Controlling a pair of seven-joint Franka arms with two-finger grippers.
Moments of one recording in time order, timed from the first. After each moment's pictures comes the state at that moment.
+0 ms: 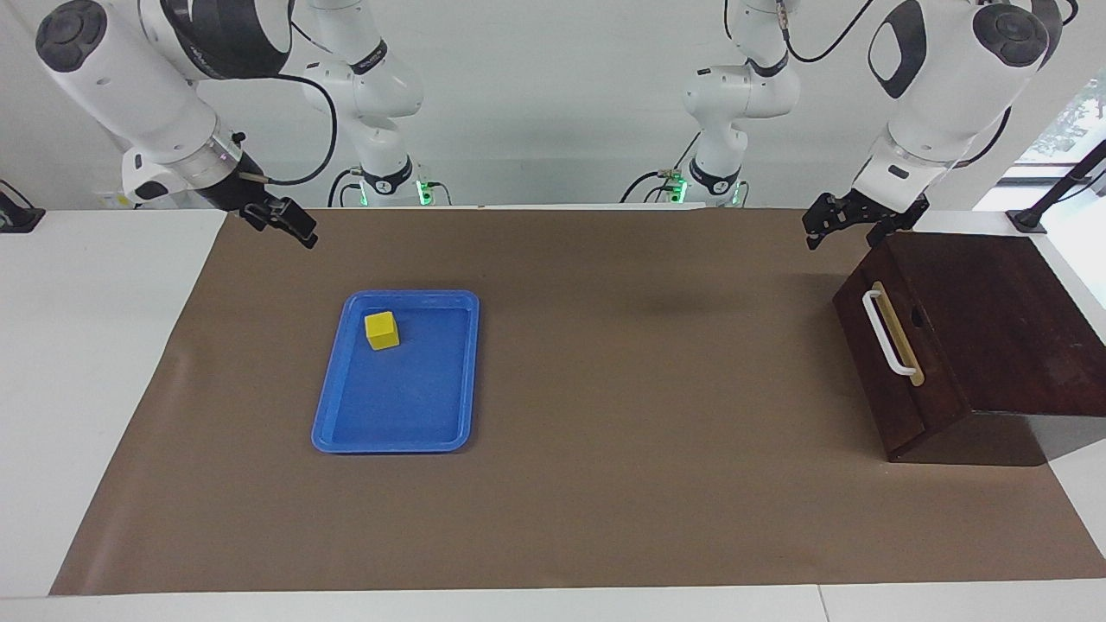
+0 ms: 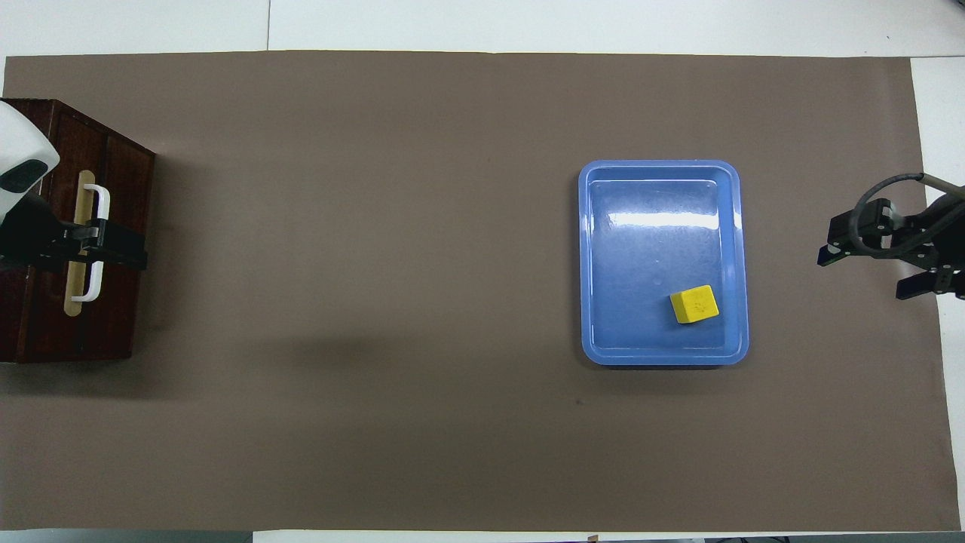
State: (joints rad) left arm -0.07 -0.03 -0.02 -1.69 0.02 1.56 -0.04; right arm -0.14 0.00 0.03 -1.70 0.20 1.45 0.54
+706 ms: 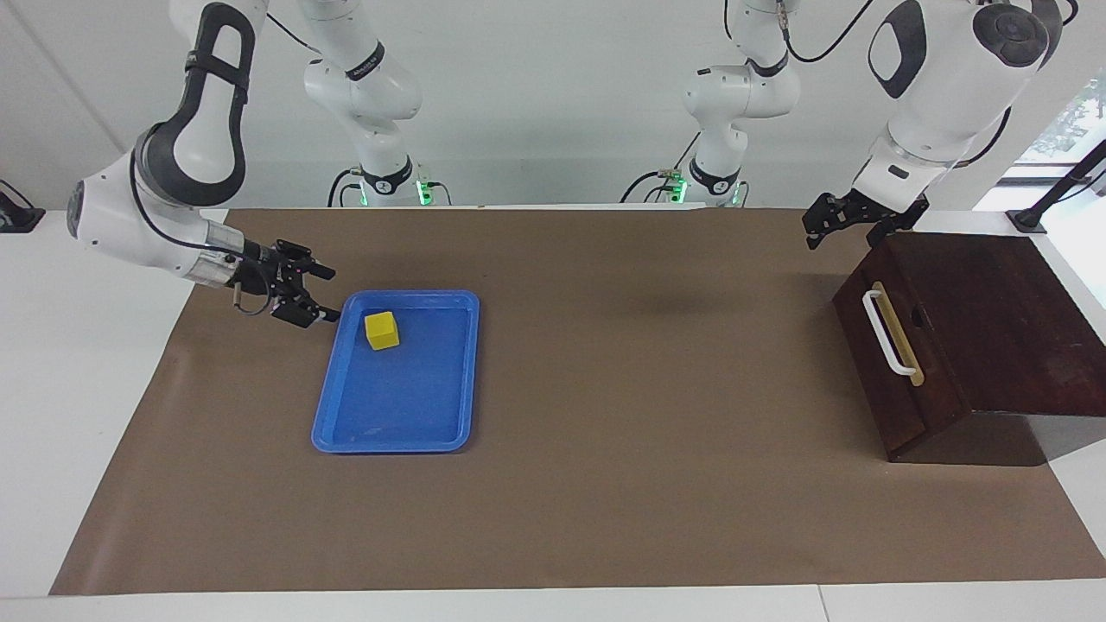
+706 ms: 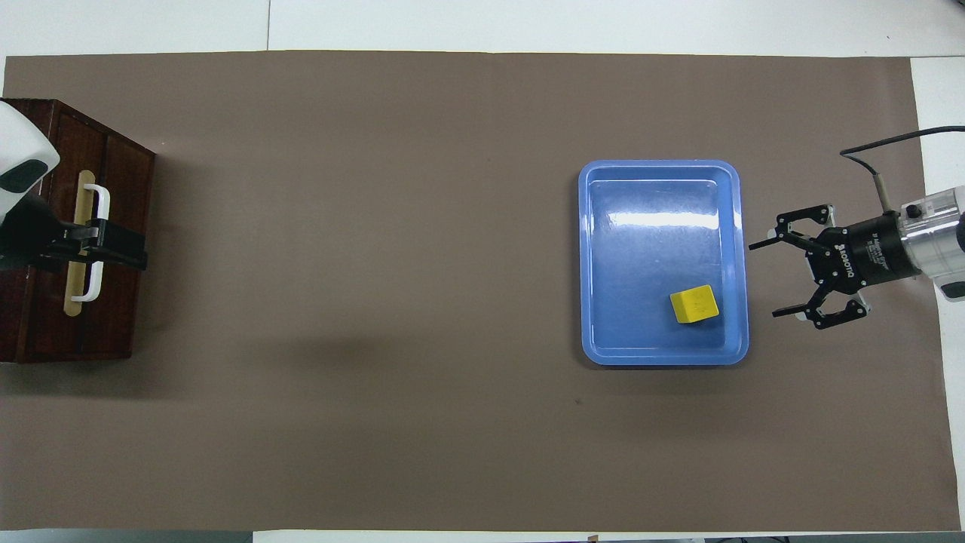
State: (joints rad) left arm -0.07 -0.03 -0.02 -1.69 0.02 1.56 -0.04; right arm -0.27 0.14 0.03 -1.97 0.64 1.68 0.87
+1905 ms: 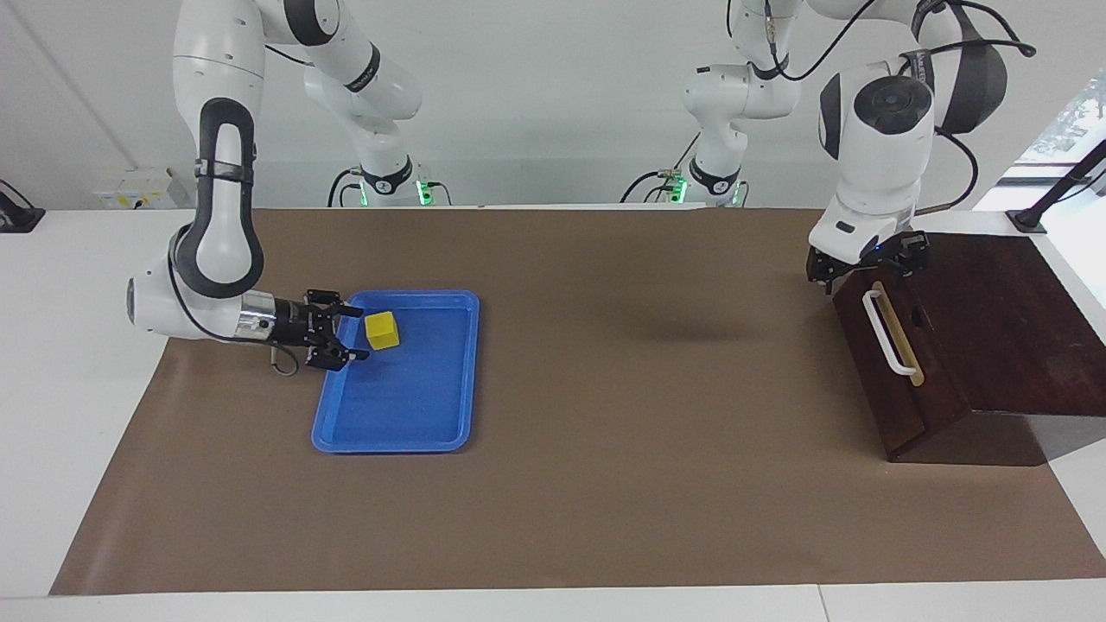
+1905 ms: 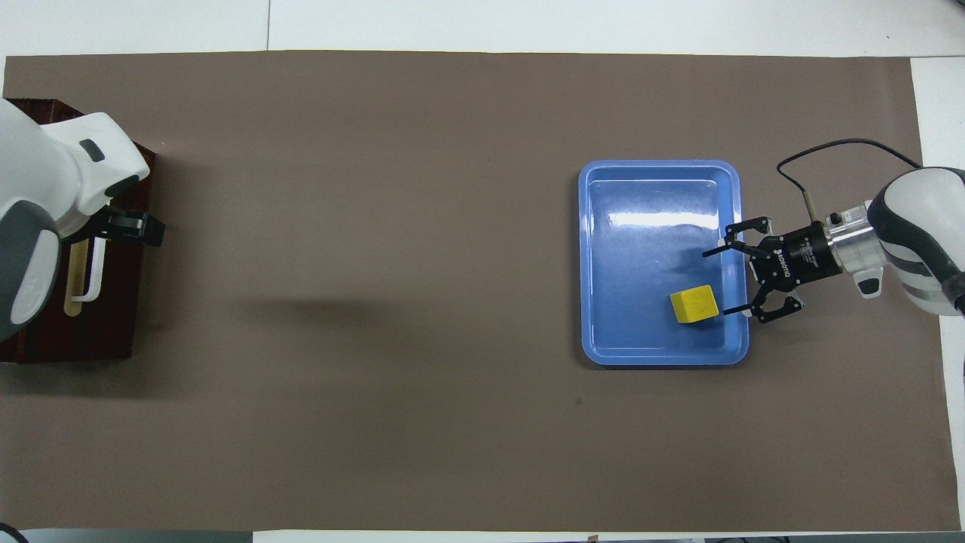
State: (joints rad) left arm -0.16 0.07 -0.03 -1.79 0.44 1.80 -0.05; right arm -0.27 0.37 0.03 -1.95 0.71 1.73 0.74
